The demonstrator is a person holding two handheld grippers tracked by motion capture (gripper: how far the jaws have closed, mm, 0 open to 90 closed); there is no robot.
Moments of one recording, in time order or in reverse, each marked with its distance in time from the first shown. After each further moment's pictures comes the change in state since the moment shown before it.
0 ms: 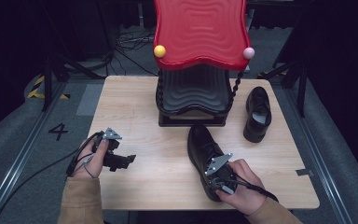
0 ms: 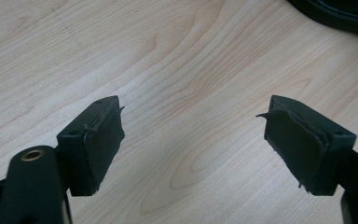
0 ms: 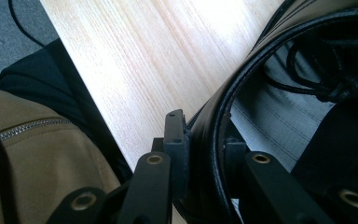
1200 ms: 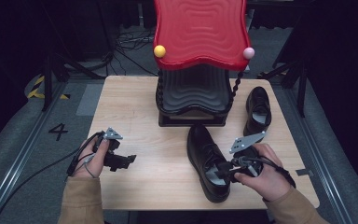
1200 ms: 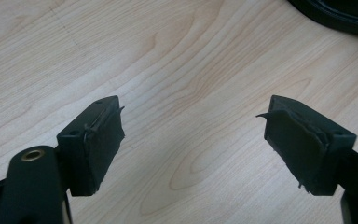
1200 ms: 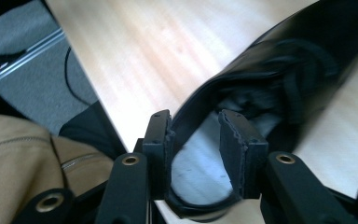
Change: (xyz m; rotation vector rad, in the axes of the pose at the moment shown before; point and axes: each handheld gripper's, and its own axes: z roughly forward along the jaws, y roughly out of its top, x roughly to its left) left arm 0.000 0.000 0.001 0.004 -0.005 0.004; right arm -0.043 -0.005 -0.064 -0.222 0.109 0.142
